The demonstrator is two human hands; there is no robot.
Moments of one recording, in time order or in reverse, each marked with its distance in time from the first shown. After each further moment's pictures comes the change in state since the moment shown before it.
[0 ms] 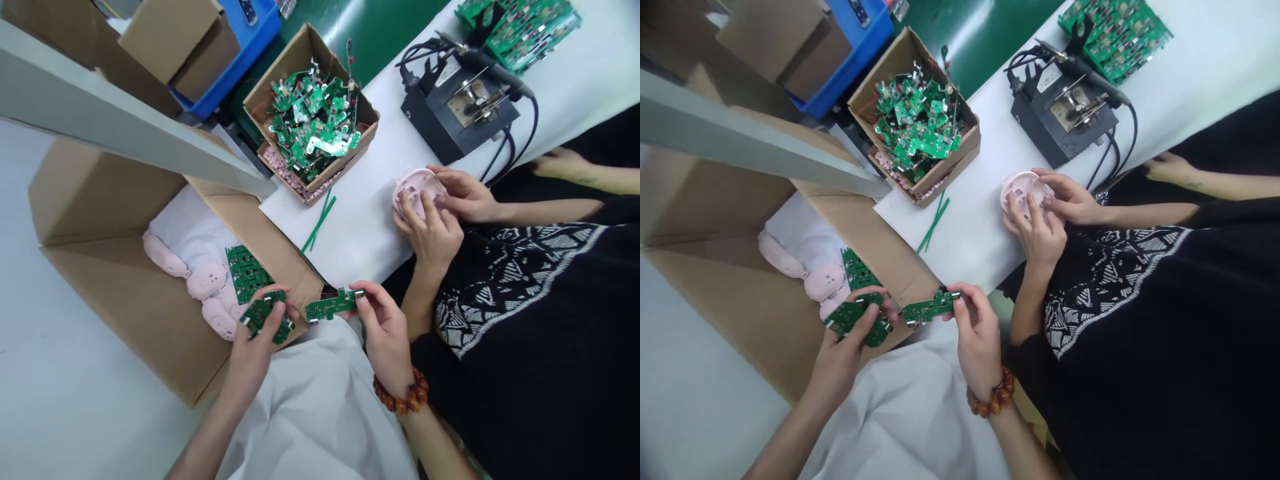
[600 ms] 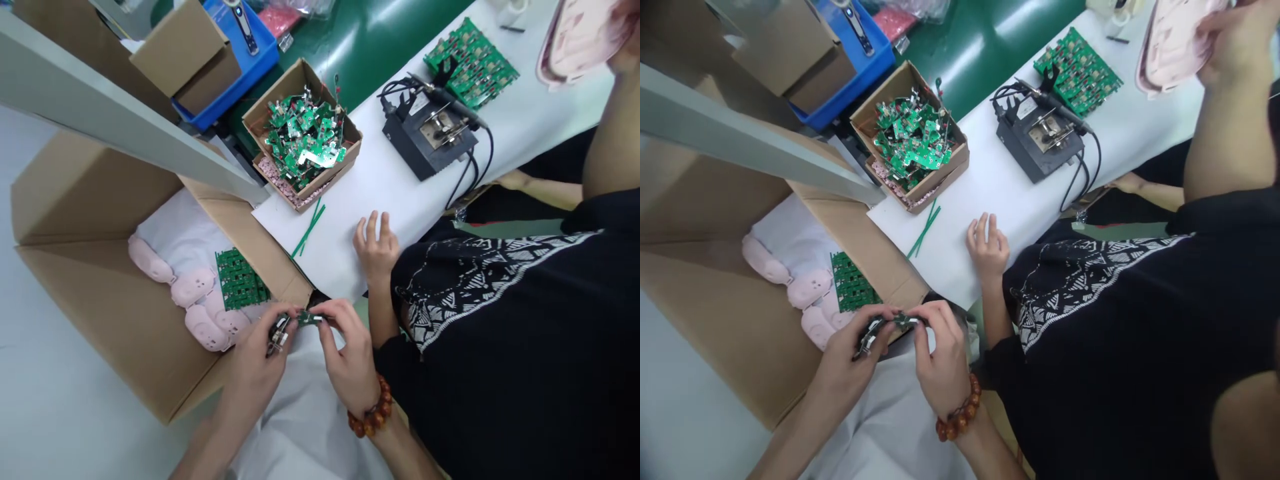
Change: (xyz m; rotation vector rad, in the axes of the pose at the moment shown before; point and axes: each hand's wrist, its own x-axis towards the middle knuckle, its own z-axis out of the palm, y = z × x) left_hand -0.011 -0.014 0.005 0.594 -0.118 0.300; right_hand -0.025 -0.007 0.013 -0.303 -0.144 -0.369
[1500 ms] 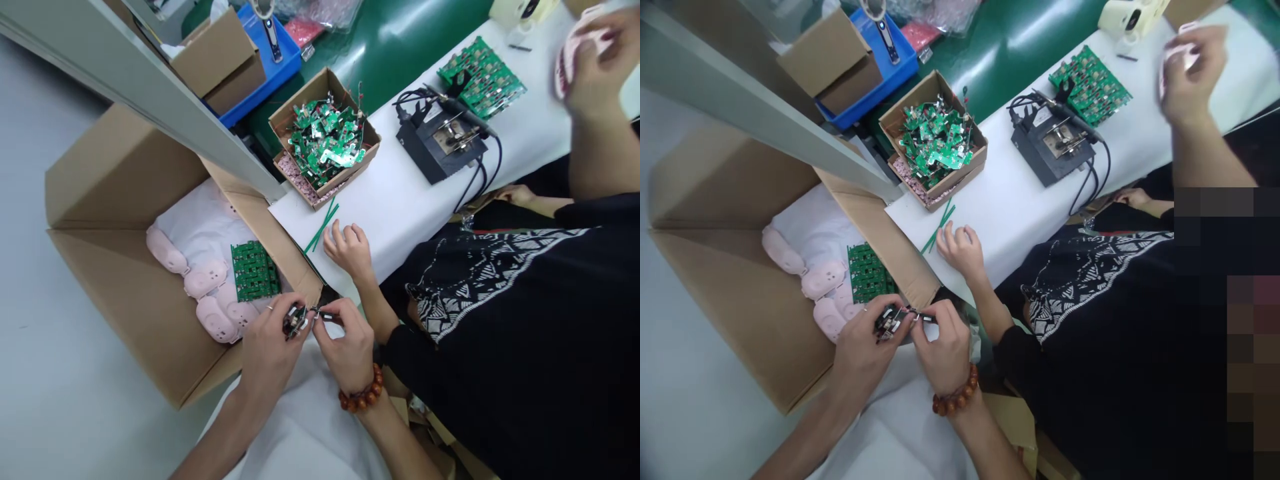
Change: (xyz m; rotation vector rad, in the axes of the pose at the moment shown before) left_hand -0.010 -0.004 -0.003 0.185 0.155 0.099; right_hand -0.011 0.008 0.032 -0.208 0.149 -0.108
